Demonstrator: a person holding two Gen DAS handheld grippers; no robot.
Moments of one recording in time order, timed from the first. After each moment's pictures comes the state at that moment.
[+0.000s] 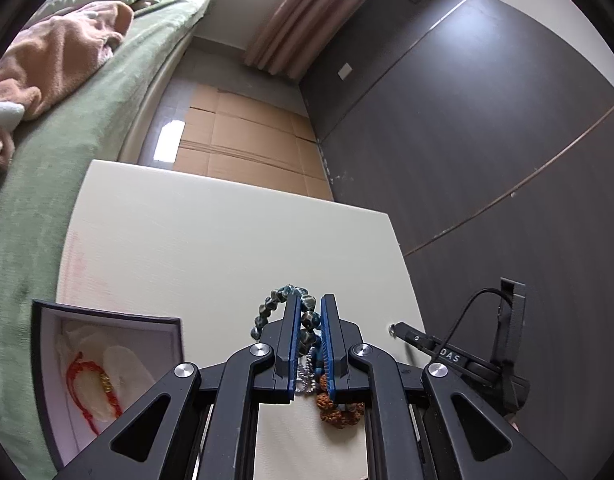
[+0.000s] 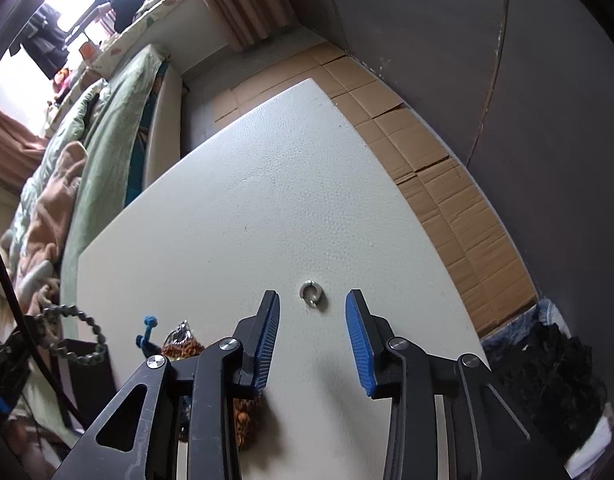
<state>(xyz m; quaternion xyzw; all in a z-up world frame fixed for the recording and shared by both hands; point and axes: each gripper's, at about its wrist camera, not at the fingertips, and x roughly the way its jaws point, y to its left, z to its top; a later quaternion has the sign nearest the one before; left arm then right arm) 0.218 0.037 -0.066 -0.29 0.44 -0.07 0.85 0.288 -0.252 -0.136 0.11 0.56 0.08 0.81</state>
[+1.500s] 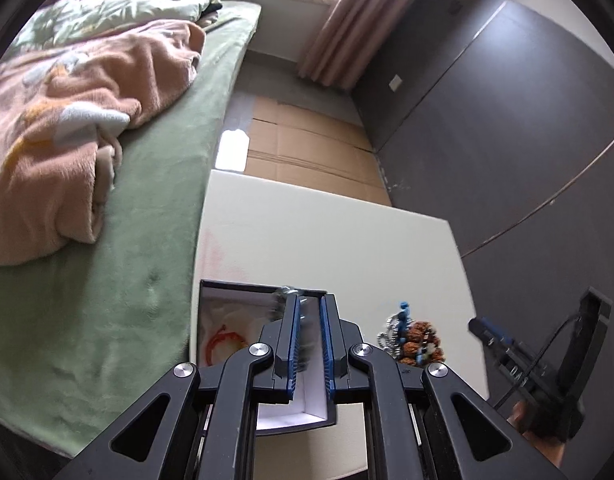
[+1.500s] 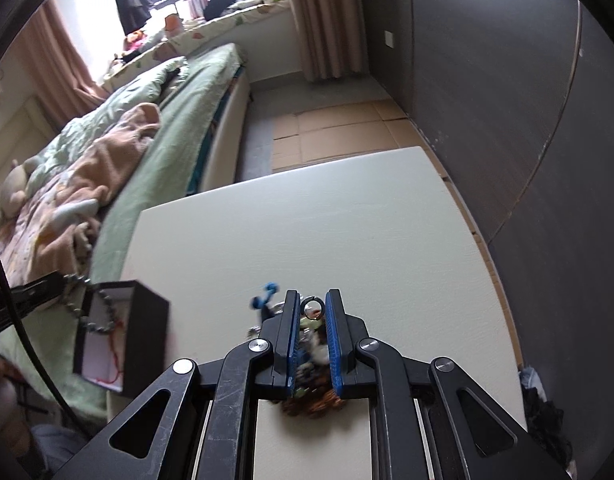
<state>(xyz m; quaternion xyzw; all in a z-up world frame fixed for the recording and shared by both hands) 0.157 0.101 -0.046 -0.26 0.45 0.01 0.85 0.213 -0.175 -0.060 0.00 0.48 0.16 0.87</state>
